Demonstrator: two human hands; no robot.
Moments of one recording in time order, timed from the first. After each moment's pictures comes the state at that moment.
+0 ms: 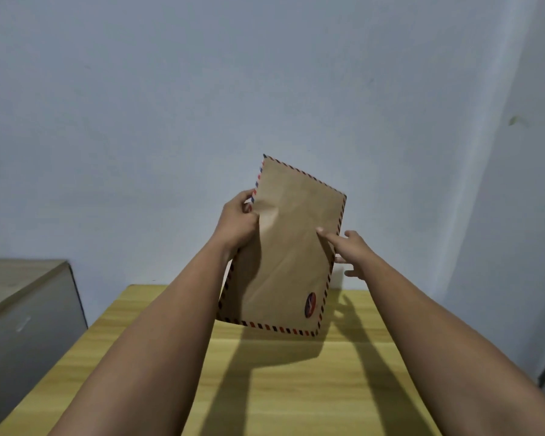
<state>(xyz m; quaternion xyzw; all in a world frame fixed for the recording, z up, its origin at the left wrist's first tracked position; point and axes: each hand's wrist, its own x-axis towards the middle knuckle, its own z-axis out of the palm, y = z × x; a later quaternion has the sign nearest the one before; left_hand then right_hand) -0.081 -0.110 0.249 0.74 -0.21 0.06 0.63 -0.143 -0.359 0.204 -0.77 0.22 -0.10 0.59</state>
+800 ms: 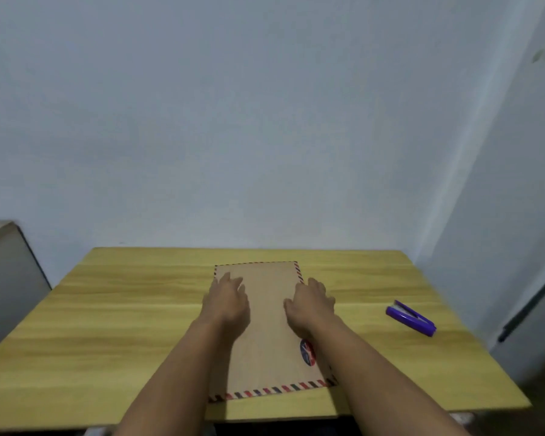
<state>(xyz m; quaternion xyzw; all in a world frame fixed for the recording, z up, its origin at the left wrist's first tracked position) -0.066 -0.125 -0.010 0.95 -0.16 -0.06 0.24 -0.144 -0.313 0.001 -0.96 0.23 0.03 0.14</state>
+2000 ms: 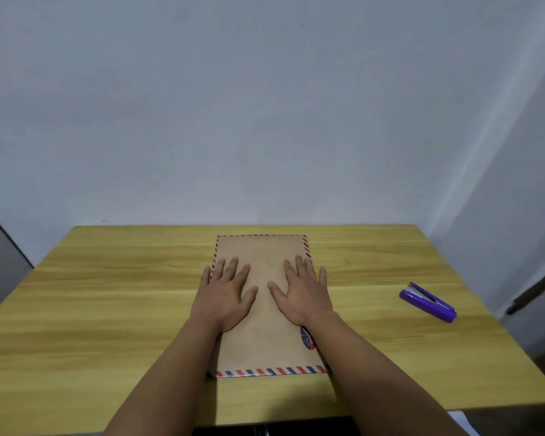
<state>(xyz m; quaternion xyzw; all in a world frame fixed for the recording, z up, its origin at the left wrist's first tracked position) -0.049 -0.125 -0.063 0.96 -0.27 0.02 0.09 -0.115 -0.321 -0.059 -0.98 0.14 -0.01 0.11</state>
